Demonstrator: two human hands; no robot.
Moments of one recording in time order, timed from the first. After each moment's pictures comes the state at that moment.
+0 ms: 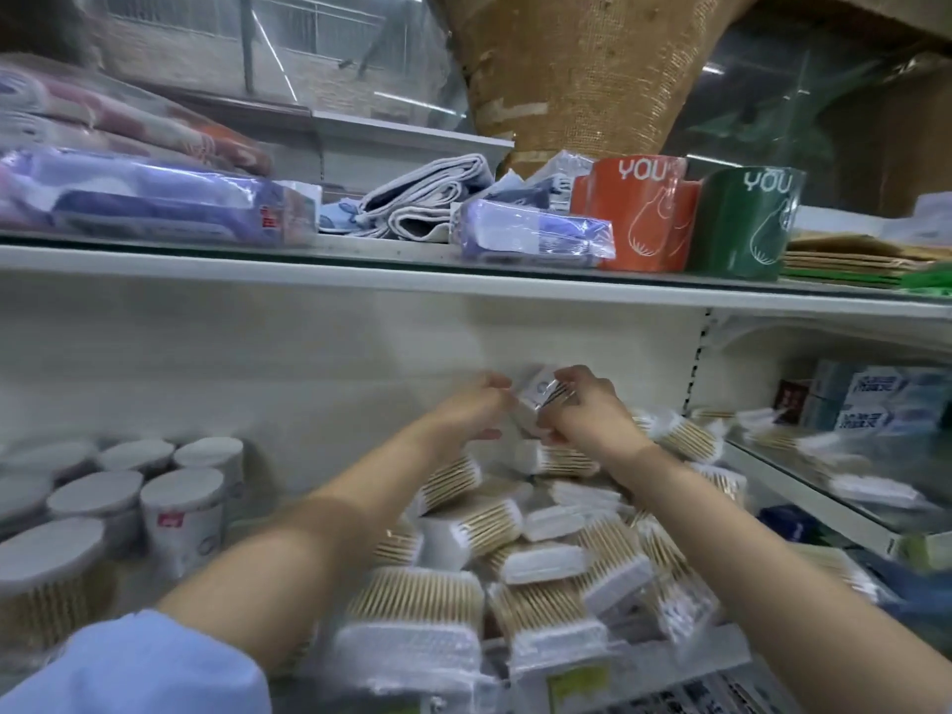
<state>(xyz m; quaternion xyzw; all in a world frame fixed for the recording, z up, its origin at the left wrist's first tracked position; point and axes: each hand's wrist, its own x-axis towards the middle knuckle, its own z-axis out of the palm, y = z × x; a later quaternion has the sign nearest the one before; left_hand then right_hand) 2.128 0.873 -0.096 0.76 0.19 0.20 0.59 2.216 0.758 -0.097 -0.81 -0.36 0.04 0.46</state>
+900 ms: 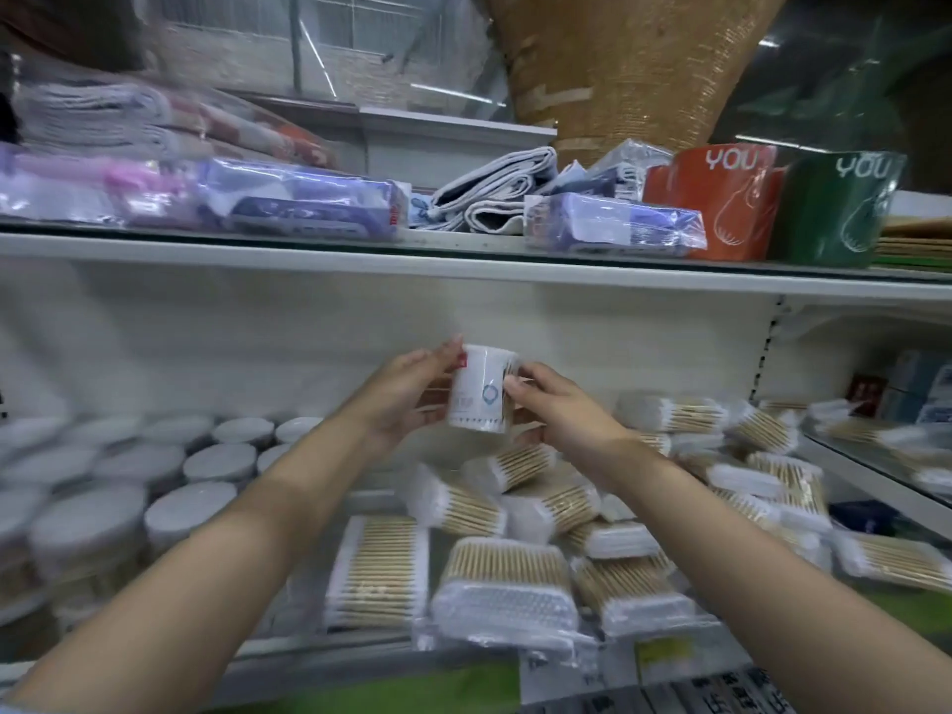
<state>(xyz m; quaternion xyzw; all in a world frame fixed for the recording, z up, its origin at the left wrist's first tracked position) 2.013 0.934 -0.093 0.65 0.13 0.29 0.69 2.119 0.800 -0.098 -0.62 -0.46 0.23 0.59</state>
